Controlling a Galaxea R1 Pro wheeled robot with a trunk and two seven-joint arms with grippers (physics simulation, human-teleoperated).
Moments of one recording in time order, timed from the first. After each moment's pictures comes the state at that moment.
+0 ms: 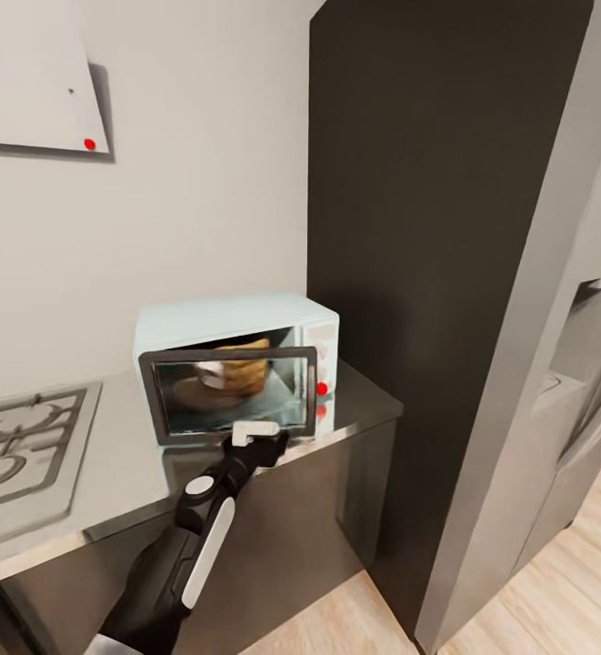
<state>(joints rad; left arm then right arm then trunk) -0.43 -0.14 -0.23 -1.33 0.15 0.40 0.05 -0.15 -0.11 -0.39 0.03 0.22 -0.12 0.08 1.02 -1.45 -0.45</state>
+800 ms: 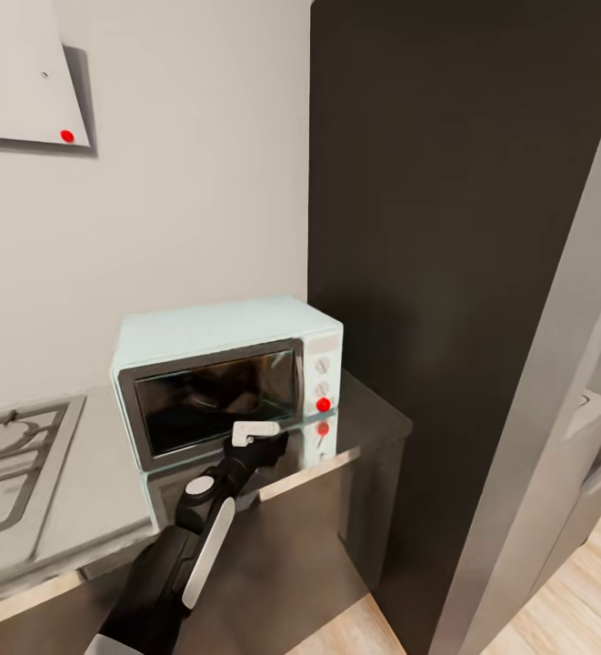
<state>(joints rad) -0.43 -0.14 -0.23 -1.32 0.15 0.40 0.05 -0.15 -0.11 -0.39 0.03 0.22 -0.12 0.08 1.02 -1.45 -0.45</state>
